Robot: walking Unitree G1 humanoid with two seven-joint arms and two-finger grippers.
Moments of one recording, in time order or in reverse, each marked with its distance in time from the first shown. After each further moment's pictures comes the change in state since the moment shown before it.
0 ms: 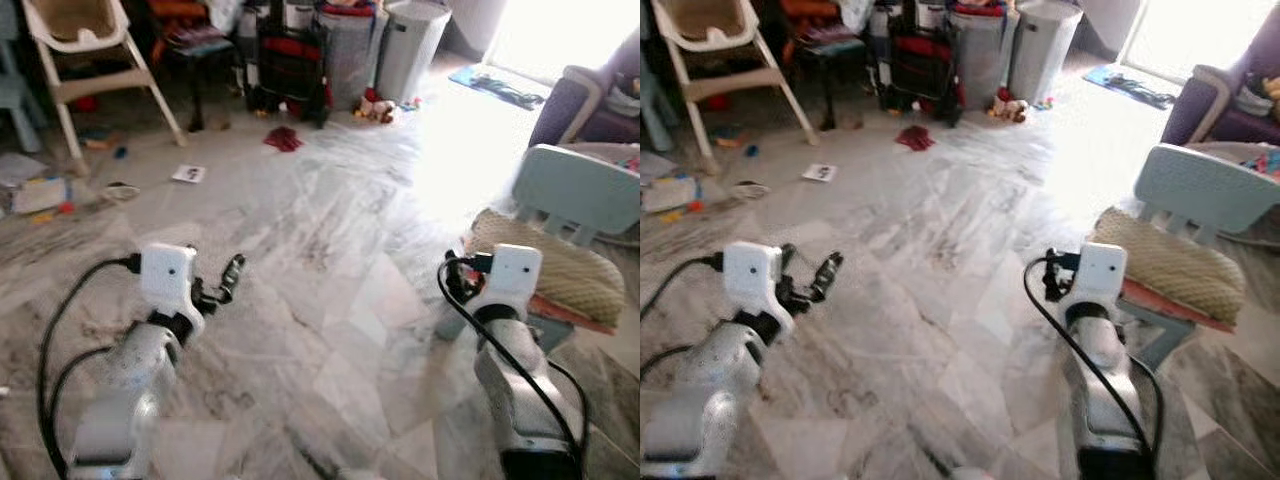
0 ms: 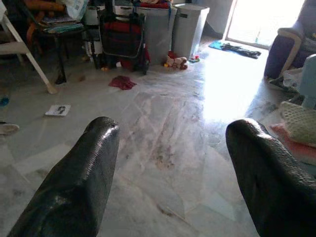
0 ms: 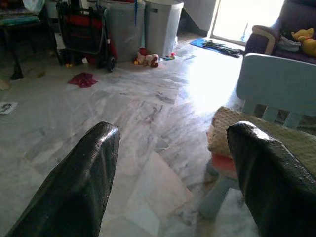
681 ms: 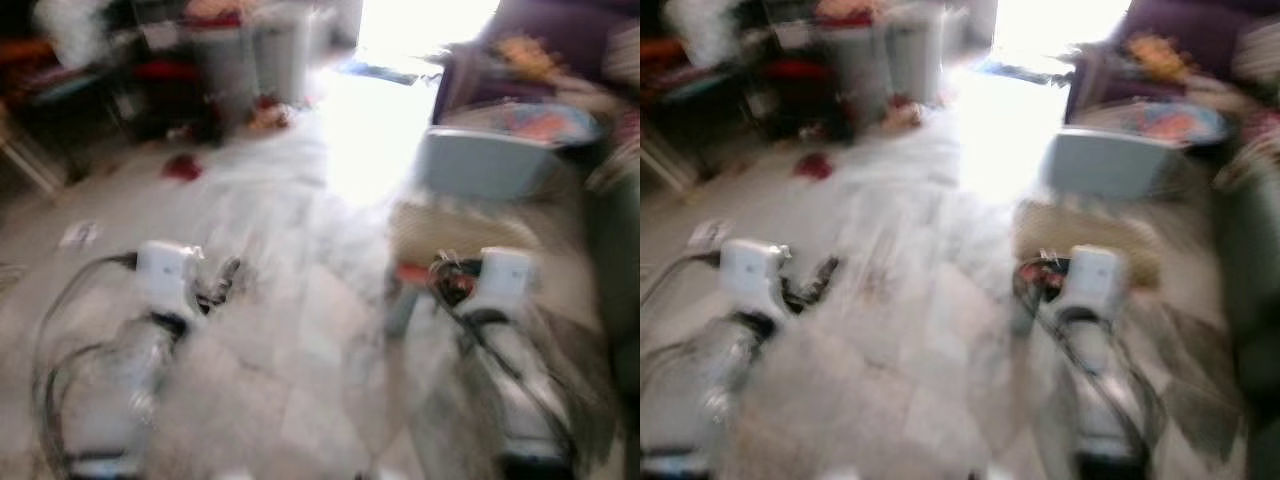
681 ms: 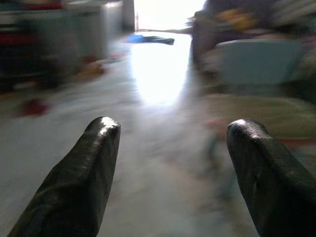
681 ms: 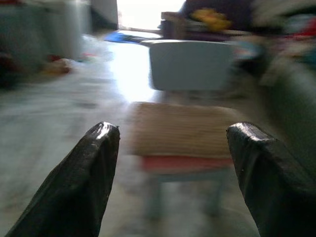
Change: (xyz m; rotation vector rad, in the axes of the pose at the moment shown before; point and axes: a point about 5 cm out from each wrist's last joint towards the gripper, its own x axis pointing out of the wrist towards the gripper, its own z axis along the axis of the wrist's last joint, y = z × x) left arm 0.006 -0.012 -0.003 -0.002 0.025 -0.084; right arm -0.006 -0.012 -0.009 0.001 0.024 -0.062
